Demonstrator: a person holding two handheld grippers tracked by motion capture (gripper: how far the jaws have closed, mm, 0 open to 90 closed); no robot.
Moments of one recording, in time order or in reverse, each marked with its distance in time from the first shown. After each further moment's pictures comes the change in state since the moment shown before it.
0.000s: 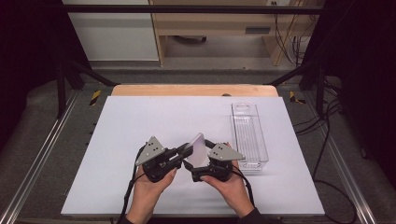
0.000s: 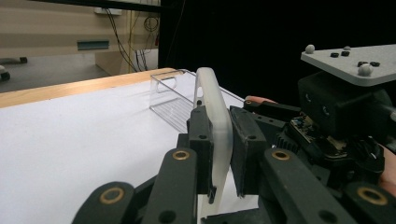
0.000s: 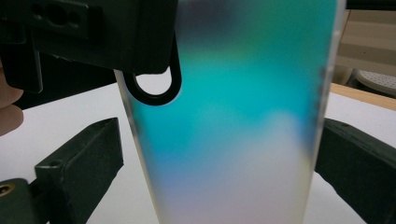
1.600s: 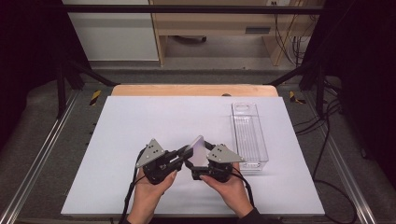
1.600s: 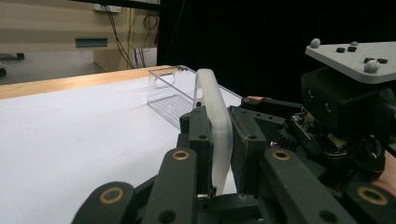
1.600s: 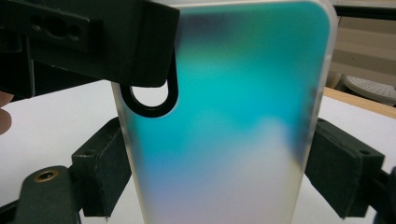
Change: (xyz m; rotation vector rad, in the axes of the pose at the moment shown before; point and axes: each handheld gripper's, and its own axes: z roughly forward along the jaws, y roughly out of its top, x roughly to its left) left arm 0.001 -0.008 0.000 -0.001 -0.003 -0.022; right arm 0.003 -0.003 0.000 0.001 -0.031 -0.042
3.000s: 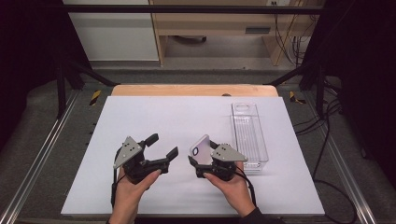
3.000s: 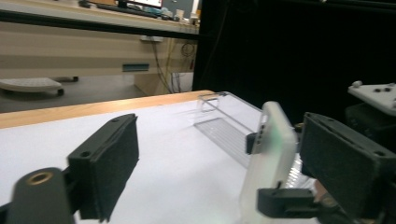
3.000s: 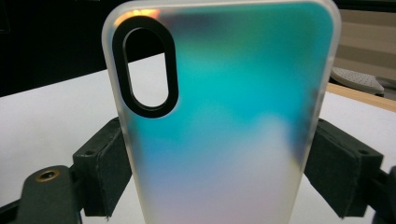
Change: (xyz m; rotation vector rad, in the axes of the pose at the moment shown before) left arm 0.030 0.005 -0.038 -0.107 0.165 0.012; right arm -0.010 -0.005 -0.004 0.021 -0.053 0.020
